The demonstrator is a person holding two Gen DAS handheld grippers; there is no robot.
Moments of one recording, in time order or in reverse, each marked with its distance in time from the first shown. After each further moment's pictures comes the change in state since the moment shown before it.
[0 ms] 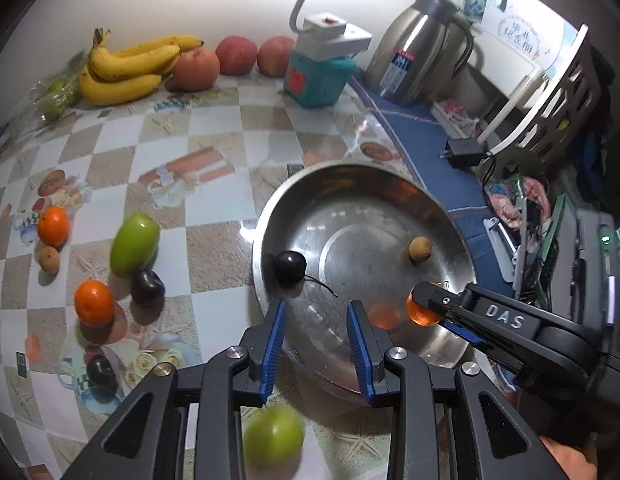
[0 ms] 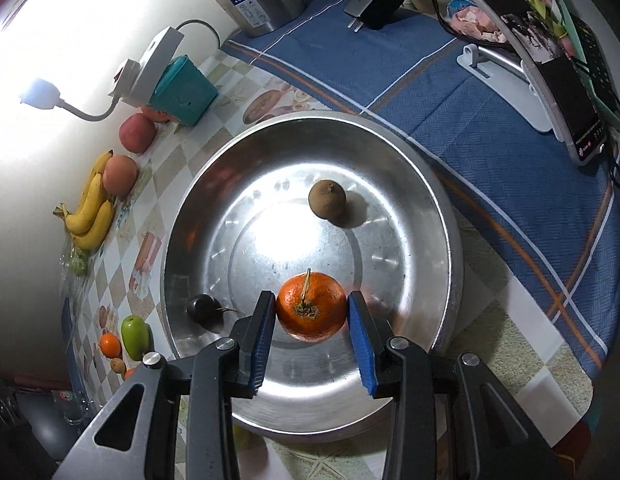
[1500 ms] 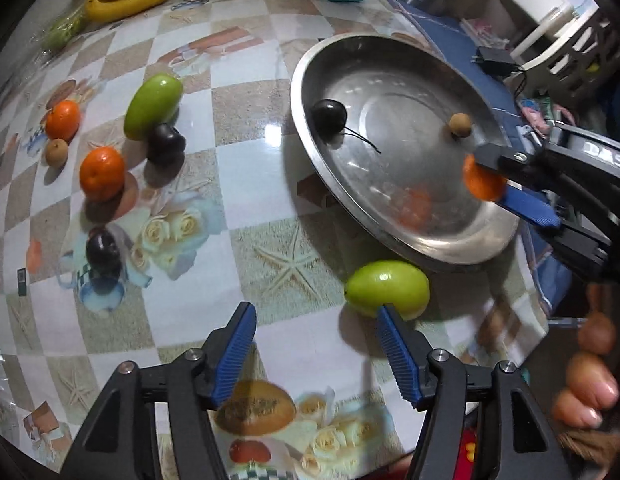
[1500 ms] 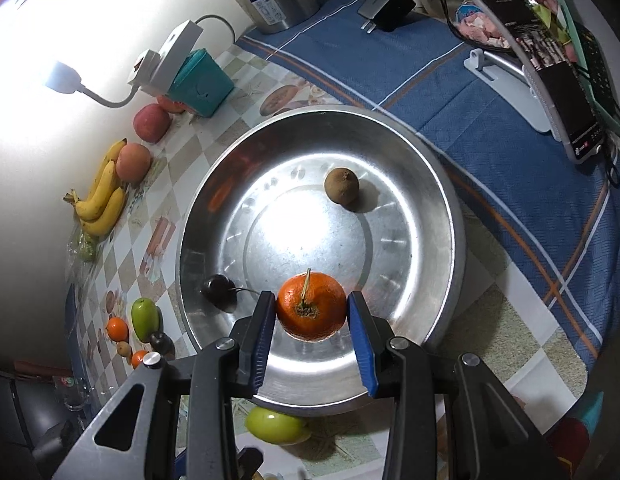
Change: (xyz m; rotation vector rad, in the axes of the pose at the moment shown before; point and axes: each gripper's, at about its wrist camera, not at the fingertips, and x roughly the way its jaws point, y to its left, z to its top) left arm 0.009 0.015 -0.056 0.002 0.278 0.079; right arm -0.014 0.005 -0.010 -0.027 0.005 0.012
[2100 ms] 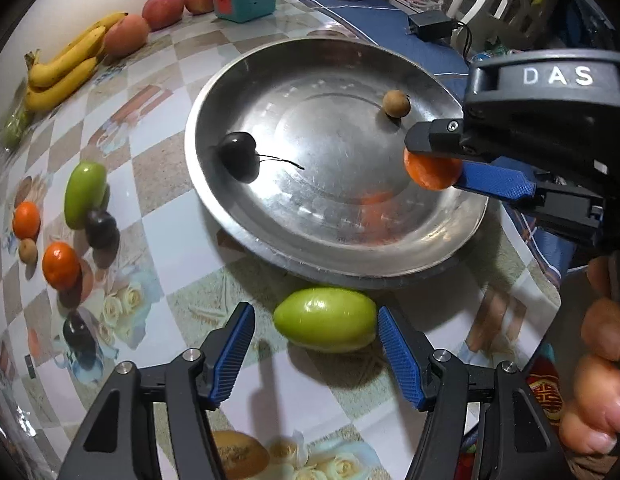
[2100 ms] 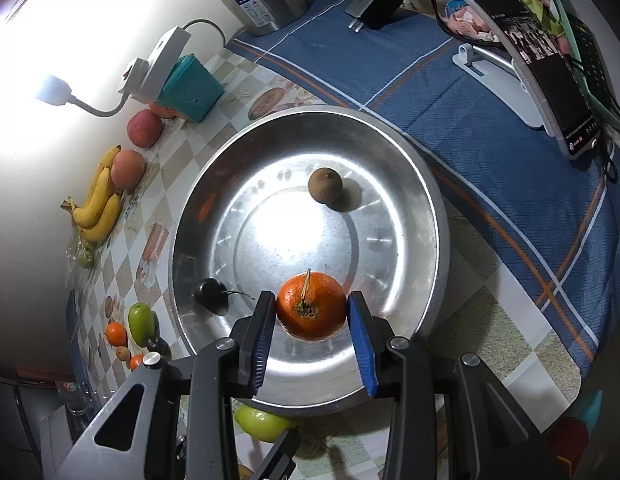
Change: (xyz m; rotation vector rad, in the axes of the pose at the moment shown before) left arm 0.016 -0.058 0.003 0.266 -0.051 0.046; right arm -0.001 -0.009 0.002 0.025 0.005 -0.001
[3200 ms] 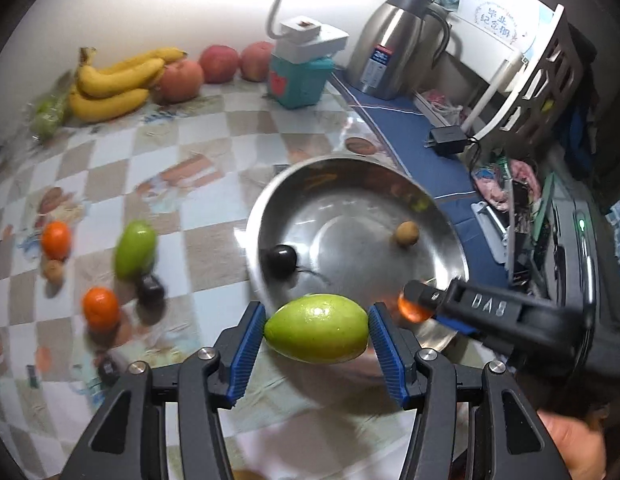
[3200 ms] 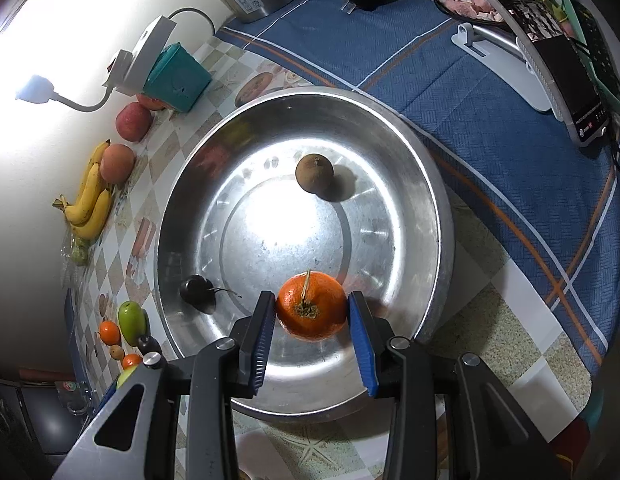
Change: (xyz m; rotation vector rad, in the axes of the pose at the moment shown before) left arm -0.048 0.045 0.032 -0.188 -0.248 -0.107; right arm 0.014 -0.004 -0.001 0.023 0.037 -0.007
